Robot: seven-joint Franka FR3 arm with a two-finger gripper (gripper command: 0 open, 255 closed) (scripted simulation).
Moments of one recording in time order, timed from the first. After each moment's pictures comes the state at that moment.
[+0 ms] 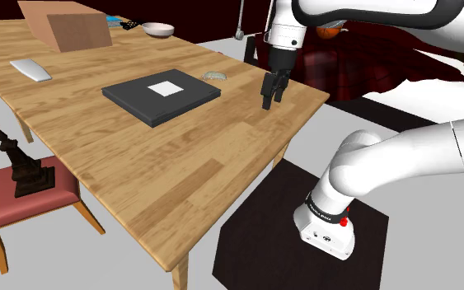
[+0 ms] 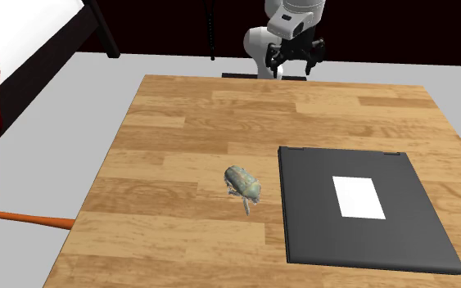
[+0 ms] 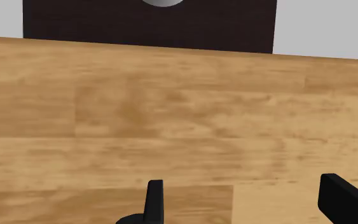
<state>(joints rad) 0.00 -0.79 -0.01 -2.45 0.10 1.55 -0.09</state>
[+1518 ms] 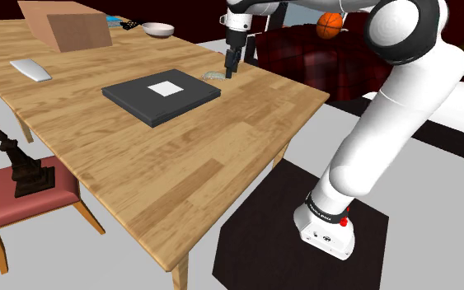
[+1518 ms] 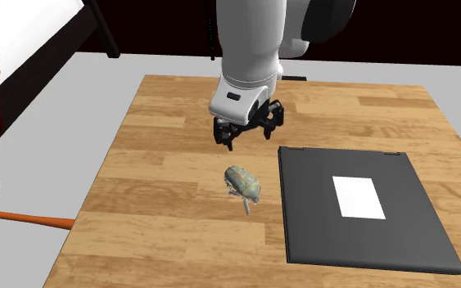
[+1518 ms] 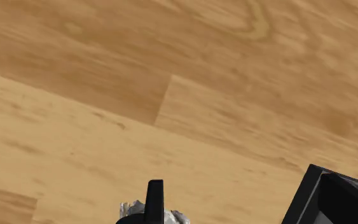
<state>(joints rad) 0.01 -0.04 -0.21 -1.84 0.05 1.76 -0.60</state>
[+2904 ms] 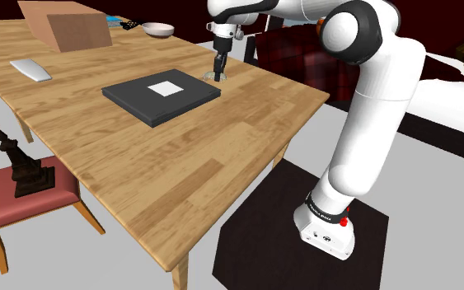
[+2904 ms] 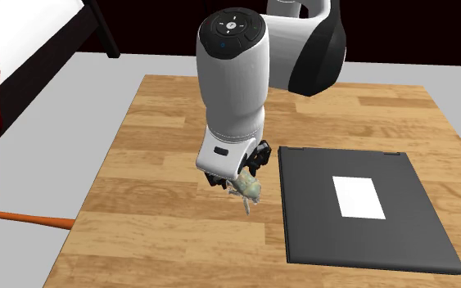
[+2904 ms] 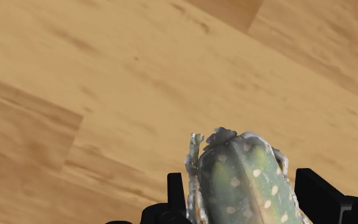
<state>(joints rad) -0.01 0.20 -0.22 -1.64 0.10 1.83 -0.73</state>
